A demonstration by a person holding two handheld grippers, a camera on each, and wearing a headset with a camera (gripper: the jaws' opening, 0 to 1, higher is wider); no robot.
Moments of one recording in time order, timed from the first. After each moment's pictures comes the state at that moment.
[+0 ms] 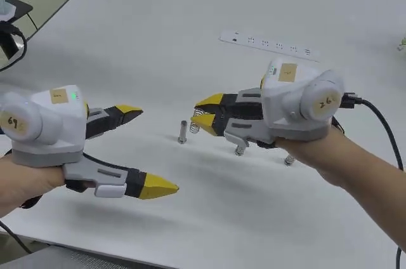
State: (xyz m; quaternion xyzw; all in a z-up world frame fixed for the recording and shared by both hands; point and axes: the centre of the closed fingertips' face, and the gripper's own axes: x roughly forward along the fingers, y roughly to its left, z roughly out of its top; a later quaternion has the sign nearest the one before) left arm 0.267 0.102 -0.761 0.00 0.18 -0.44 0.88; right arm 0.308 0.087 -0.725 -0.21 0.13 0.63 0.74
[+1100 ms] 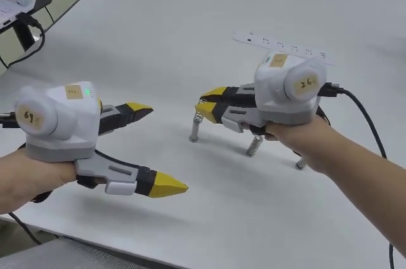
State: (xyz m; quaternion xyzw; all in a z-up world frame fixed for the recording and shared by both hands) left arm 0.266 0.110 -0.764 -0.01 0.19 -0.43 0.88; right arm 0.336 0.106 -0.752 -0.19 0.17 0.60 0.76
